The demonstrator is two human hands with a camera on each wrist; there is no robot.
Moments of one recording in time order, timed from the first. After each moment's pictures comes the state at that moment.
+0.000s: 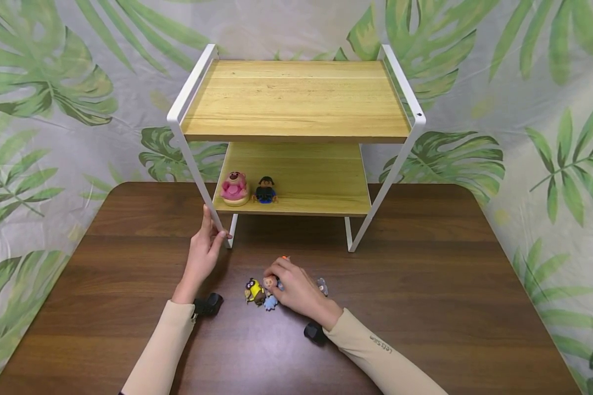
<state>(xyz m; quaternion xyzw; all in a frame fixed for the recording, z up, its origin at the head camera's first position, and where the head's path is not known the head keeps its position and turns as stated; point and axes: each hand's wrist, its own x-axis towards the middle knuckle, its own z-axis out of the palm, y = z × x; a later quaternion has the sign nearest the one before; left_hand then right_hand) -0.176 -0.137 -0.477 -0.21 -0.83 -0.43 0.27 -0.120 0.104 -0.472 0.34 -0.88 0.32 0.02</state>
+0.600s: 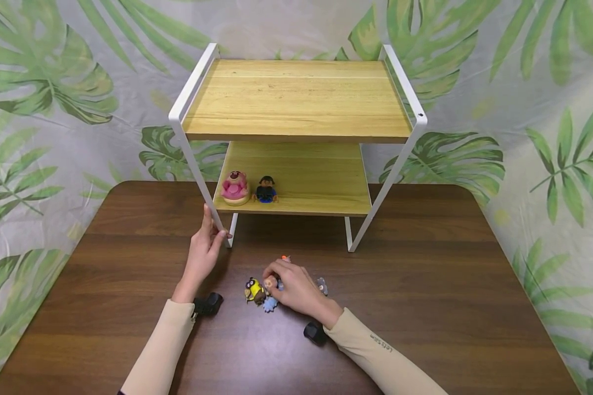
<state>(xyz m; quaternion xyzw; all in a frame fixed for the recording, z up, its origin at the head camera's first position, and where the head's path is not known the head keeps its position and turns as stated) -0.178 -0.136 -0.479 -0.22 -0.83 -0.43 0.27 -0.121 0.105 -0.474 0.34 -0.87 0.35 0.03</state>
